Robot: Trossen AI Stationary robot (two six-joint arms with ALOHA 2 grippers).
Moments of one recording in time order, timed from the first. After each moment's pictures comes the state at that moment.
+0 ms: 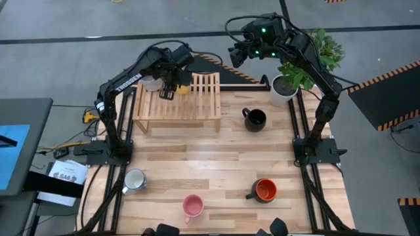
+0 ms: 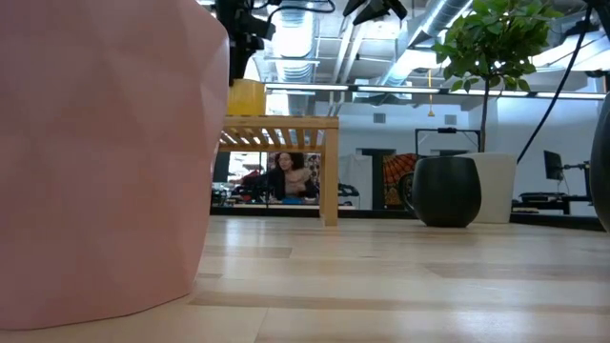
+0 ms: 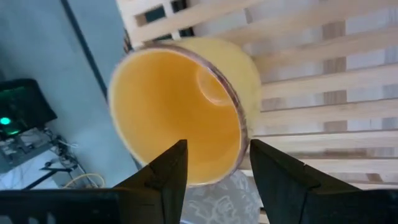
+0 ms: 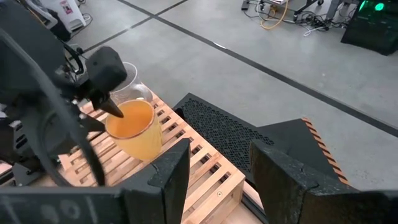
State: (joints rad) left arm 0.52 1.84 2.15 -1.52 -0.38 0.84; right arm -0.57 1.77 2.34 -1.04 0.08 0.17
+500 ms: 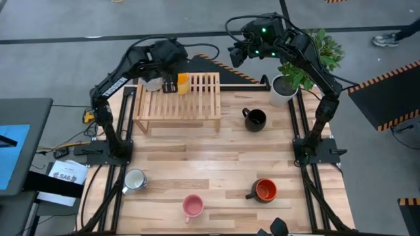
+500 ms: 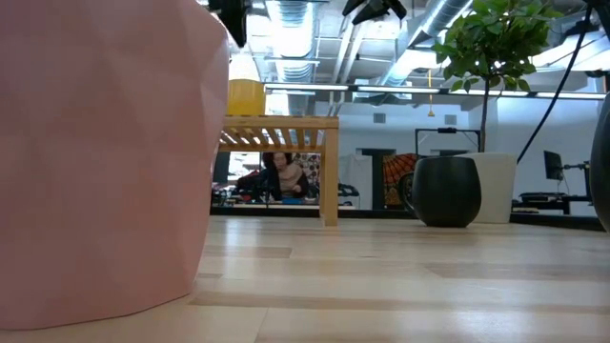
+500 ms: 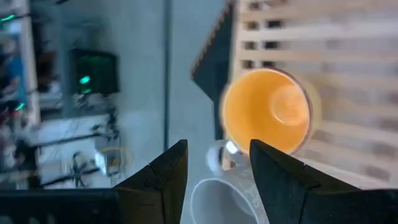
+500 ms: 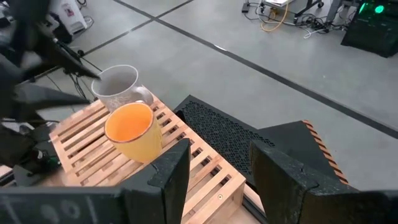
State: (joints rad) left arm 0.43 1.79 2.34 -1.48 -0.60 0.58; right arm -0.57 1.77 2.34 -1.03 0.08 0.17
